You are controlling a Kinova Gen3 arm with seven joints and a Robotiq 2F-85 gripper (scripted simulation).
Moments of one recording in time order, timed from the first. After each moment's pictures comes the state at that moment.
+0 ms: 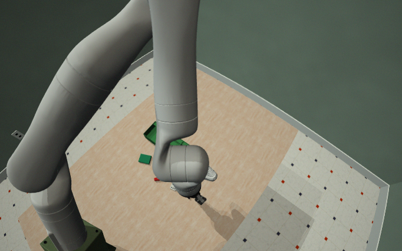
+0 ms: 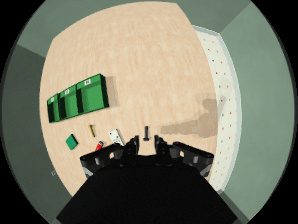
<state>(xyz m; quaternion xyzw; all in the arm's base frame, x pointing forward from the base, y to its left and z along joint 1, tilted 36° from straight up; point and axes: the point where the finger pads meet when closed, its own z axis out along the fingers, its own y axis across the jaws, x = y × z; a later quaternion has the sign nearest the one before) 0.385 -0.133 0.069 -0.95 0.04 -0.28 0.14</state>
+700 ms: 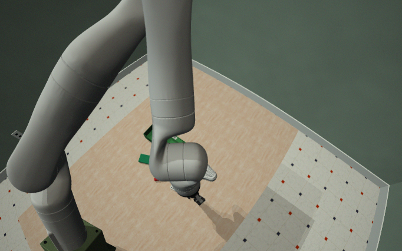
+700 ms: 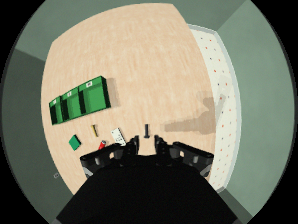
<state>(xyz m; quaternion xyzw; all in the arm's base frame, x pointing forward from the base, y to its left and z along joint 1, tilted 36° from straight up) 0.375 -0.135 0.078 -0.95 0.06 -0.28 0.14</state>
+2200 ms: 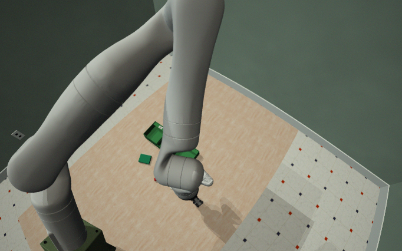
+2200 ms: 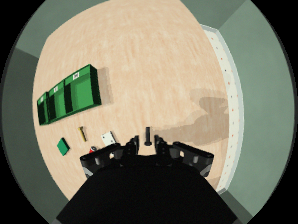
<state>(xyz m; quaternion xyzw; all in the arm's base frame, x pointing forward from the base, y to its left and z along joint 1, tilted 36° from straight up) 0.404 -0.117 0.028 -0.95 0.06 -0.28 0.14</state>
